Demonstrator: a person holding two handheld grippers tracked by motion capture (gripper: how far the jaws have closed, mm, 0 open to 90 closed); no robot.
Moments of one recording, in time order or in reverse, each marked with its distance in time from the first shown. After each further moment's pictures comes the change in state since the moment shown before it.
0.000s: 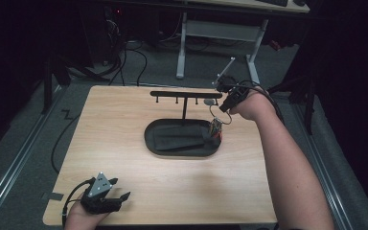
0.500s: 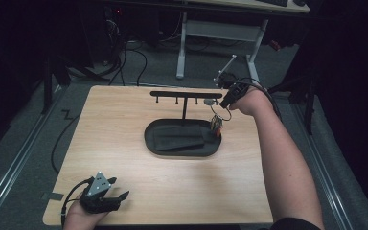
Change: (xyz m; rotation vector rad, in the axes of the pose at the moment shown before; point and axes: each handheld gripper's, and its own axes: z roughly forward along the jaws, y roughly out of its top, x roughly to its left) left arm 0.003 -0.001 -0.001 -0.002 0.015 -0.003; right arm -0.021 0.006 0.017 -0.003 0.009 0.040
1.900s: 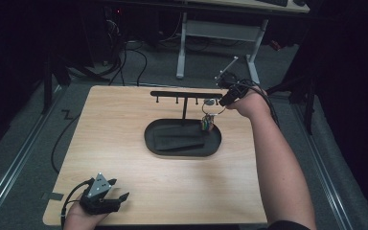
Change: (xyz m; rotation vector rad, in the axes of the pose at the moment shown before) left arm -0.002 -0.002 0.000 0.012 -0.005 -0.002; right arm -0.001 -0.003 0.006 -0.077 -0.135 0.054
